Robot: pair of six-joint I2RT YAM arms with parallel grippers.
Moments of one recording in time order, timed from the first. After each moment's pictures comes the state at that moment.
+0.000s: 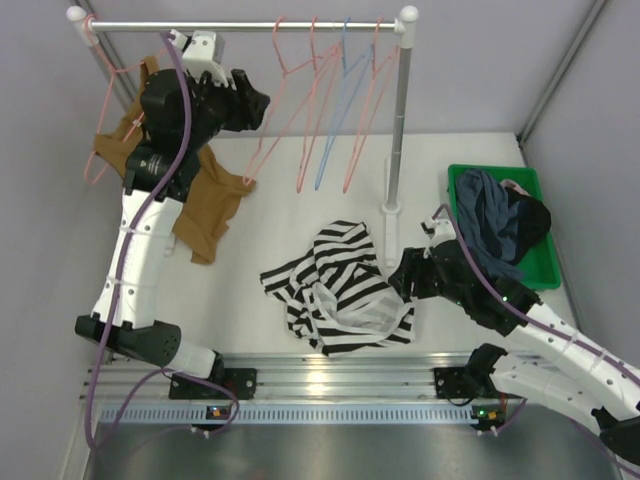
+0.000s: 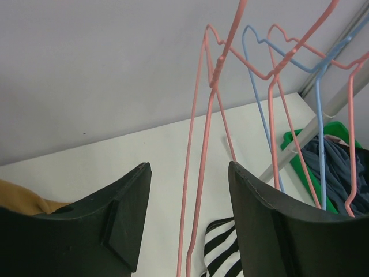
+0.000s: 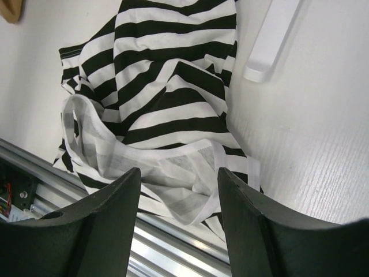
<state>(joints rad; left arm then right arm) -0.28 1.47 1.94 -0.52 0.12 -0.15 0.79 0.77 0.74 -0.59 0.16 0.57</state>
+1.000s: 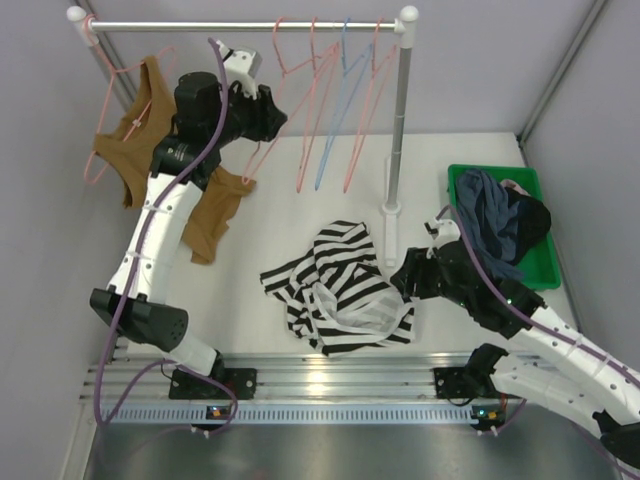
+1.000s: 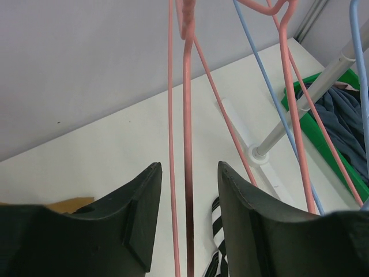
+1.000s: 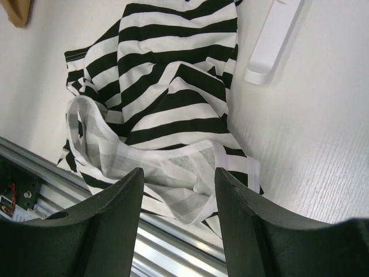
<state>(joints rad) -0.27 1.57 1.90 -0.52 0.29 -0.04 0.78 0.74 0.73 -0.59 0.15 0.57</state>
